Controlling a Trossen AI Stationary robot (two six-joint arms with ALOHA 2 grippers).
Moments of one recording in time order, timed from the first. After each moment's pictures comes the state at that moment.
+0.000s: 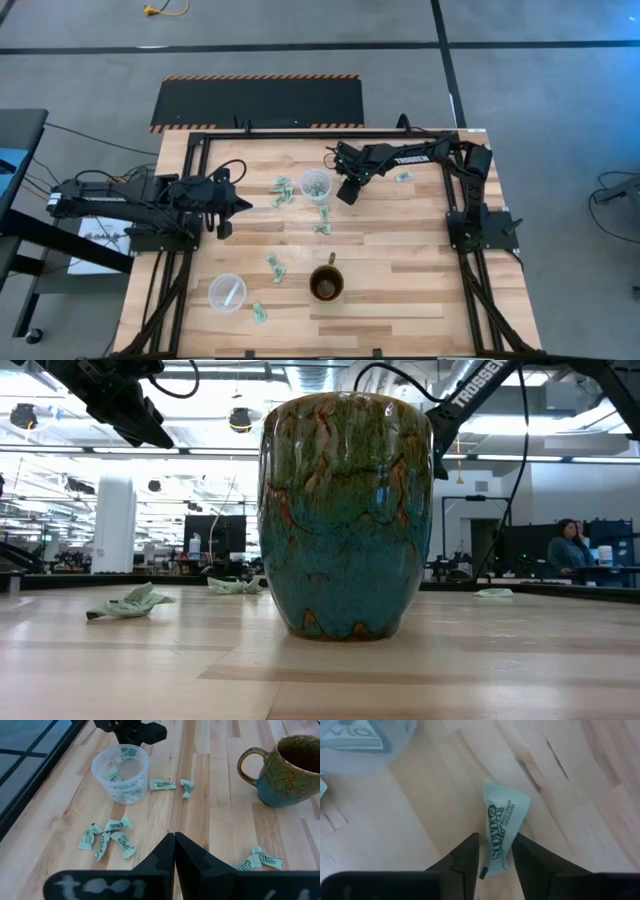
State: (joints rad) left arm 0.00 0.66 0.64 -0.59 -0.14 -0.08; right arm -0.41 1.95 1.20 -0.52 0.01 0.06
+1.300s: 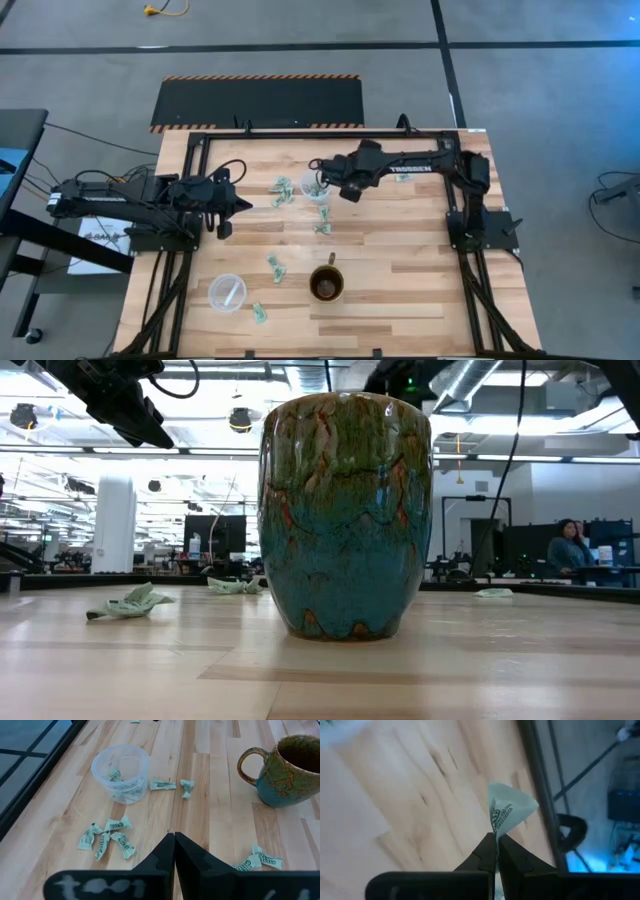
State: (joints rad) left arm 0.00 0.66 0.64 -0.59 -0.14 -0.08; right arm -0.18 1.94 1.56 -1.13 0.61 0.17
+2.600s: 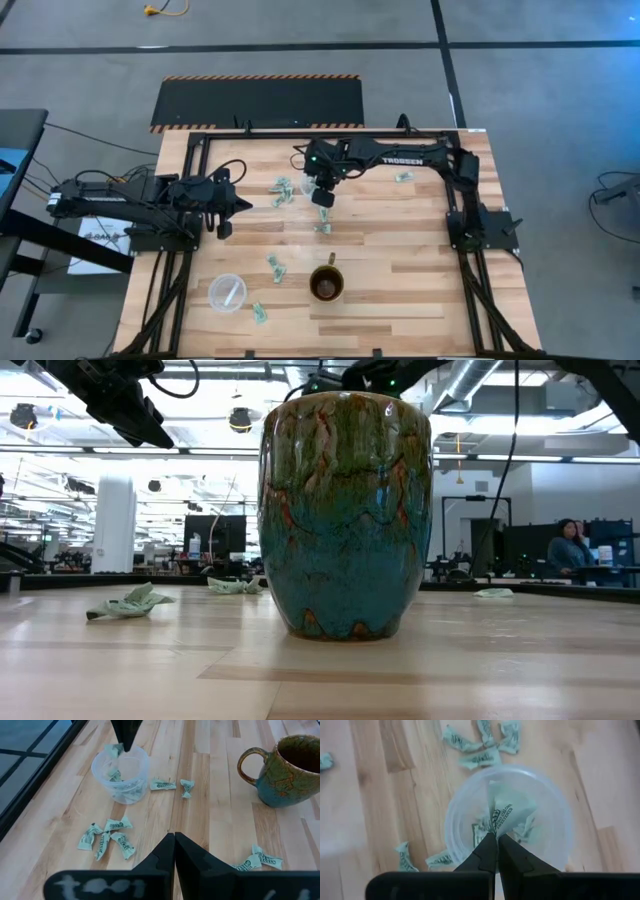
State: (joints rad) left arm 0.00 0.66 0.64 -0.59 -0.14 -0.08; right arm -0.24 2.02 1.71 -0.80 -0.05 -0.06
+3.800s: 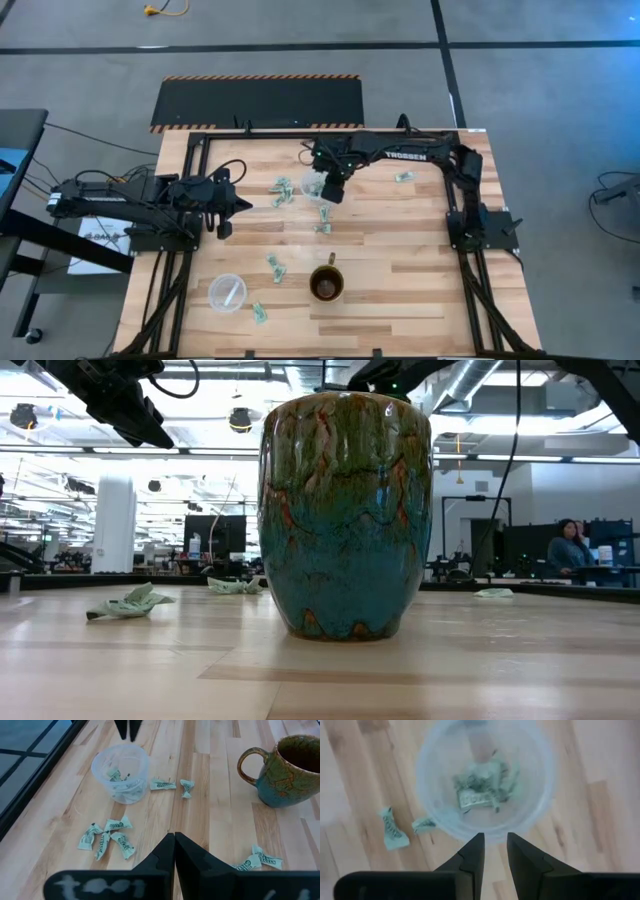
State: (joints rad) left arm 0.00 0.66 0.64 -0.59 -0.14 -0.08; right arm -0.28 2.00 1.71 -0.96 -0.05 -0.05
